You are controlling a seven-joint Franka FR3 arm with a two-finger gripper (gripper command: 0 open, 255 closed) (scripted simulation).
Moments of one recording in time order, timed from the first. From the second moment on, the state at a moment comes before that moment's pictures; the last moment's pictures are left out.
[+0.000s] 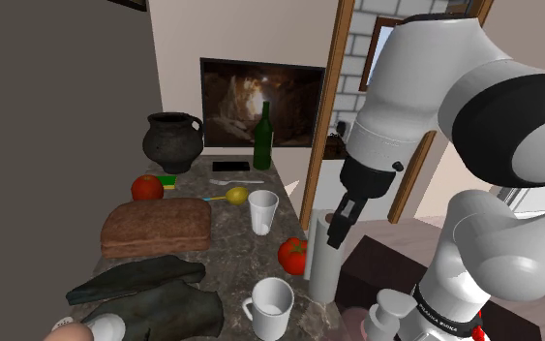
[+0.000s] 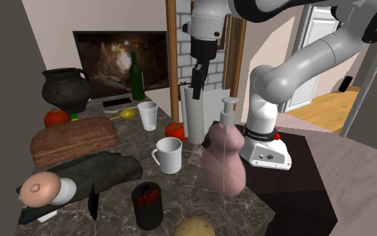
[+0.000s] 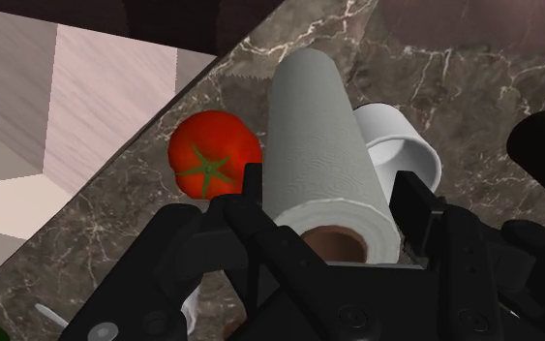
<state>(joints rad) 0.28 -1.01 0.42 -2.69 0.25 1.79 0.36</state>
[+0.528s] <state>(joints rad) 0.26 -1.00 0.38 -2.59 0.22 1.69 0.35</state>
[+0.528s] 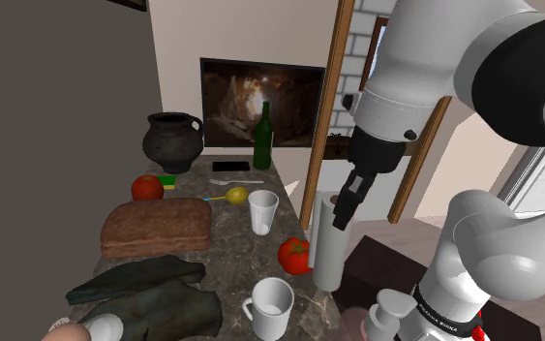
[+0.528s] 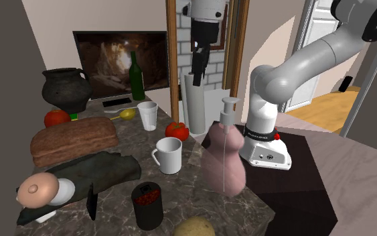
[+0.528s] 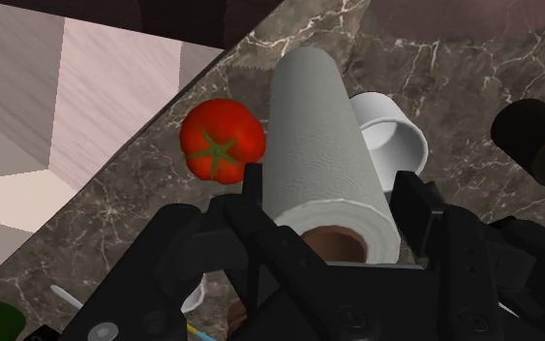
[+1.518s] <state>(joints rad) 0.23 -0.94 0.35 -2.36 0.18 1.53 0.35</state>
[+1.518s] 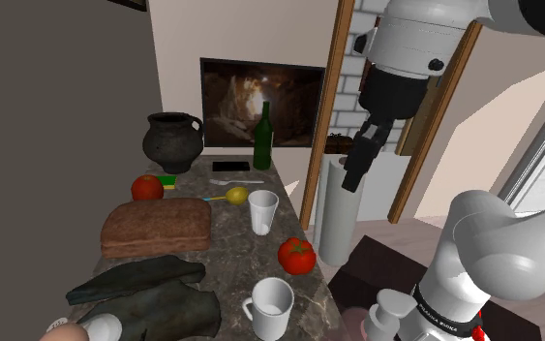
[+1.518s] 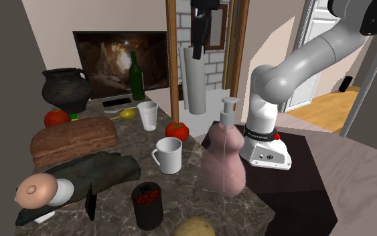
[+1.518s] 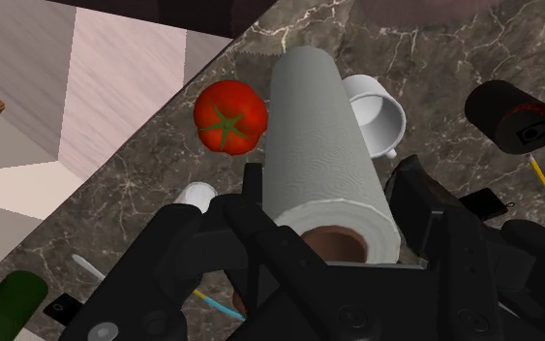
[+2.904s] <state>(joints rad) 0.18 -0.79 0.26 -2.10 0.09 1.42 0.28</state>
